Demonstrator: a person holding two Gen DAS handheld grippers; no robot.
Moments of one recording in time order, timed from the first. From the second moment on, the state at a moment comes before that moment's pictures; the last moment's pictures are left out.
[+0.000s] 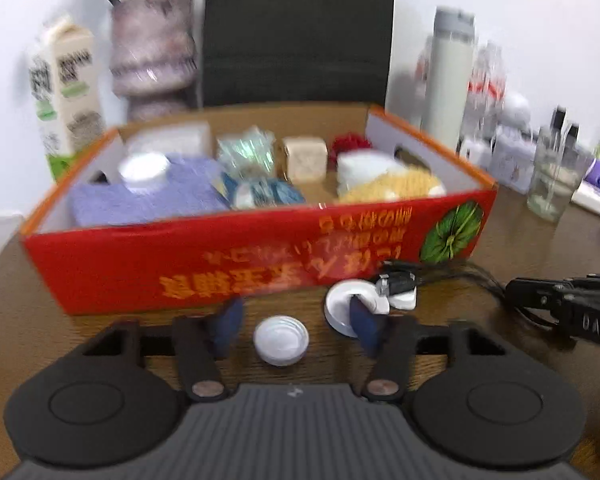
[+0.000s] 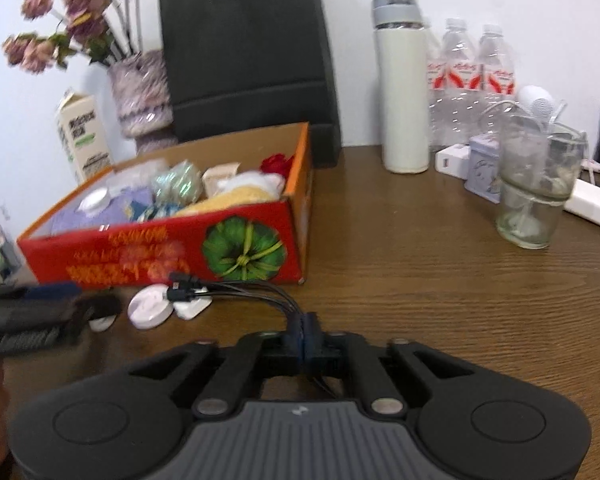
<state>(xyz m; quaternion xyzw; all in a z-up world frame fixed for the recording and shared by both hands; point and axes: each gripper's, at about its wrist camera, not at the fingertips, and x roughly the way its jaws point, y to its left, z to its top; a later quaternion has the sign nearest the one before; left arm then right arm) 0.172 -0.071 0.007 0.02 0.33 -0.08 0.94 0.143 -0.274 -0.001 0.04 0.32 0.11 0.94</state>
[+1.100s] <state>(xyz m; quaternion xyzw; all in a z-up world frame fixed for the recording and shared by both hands) 0.076 -0.012 0.081 -0.02 0.24 -0.03 0.97 0.070 -0.252 0.066 -0.02 0.13 0.08 0.99</state>
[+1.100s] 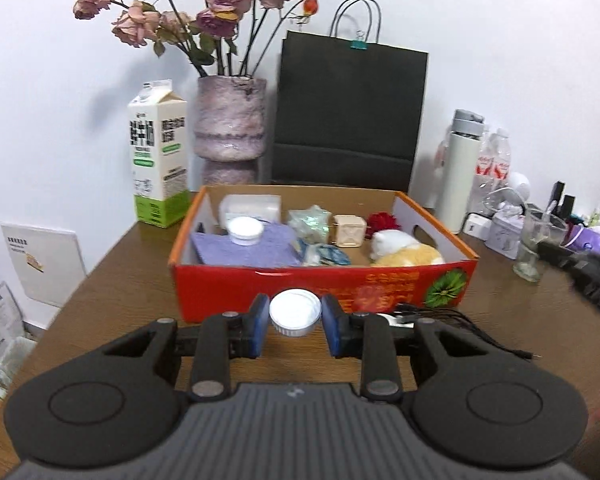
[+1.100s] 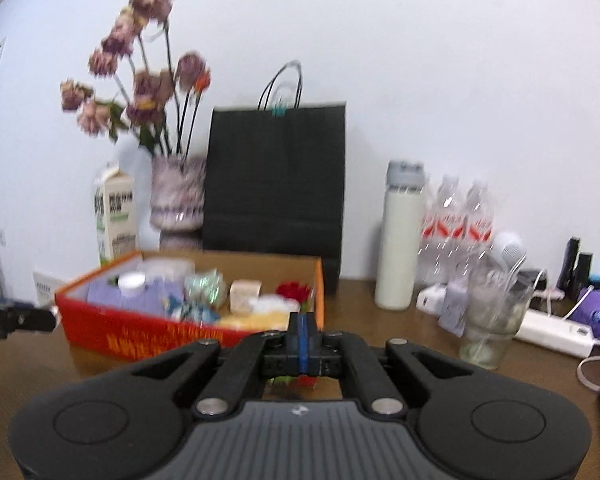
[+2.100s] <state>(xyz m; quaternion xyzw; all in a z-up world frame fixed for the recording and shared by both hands) 0.205 0.032 0.126 -0.06 0.29 -0.04 0.96 0.183 -0.234 -0.003 -0.04 0.35 0.15 0.93</state>
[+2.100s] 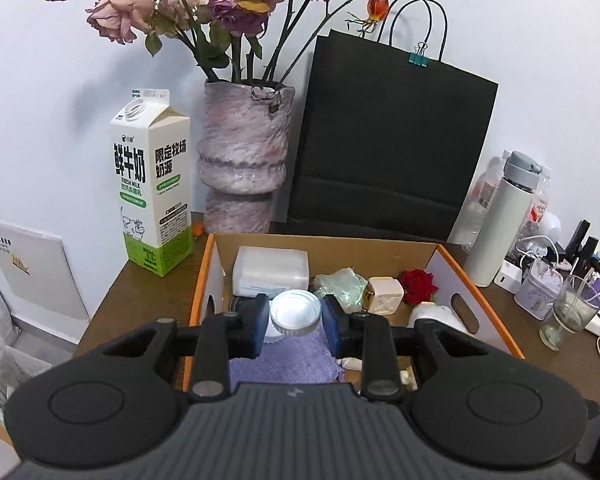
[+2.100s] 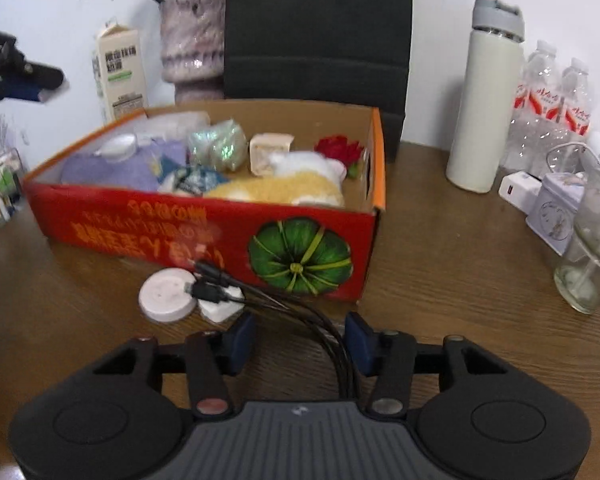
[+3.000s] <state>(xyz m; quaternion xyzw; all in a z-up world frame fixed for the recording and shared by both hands) 0.209 0.021 0.120 -0.05 0.27 -0.05 0.96 0.163 -0.228 0.138 0.04 0.18 0.16 0.97</state>
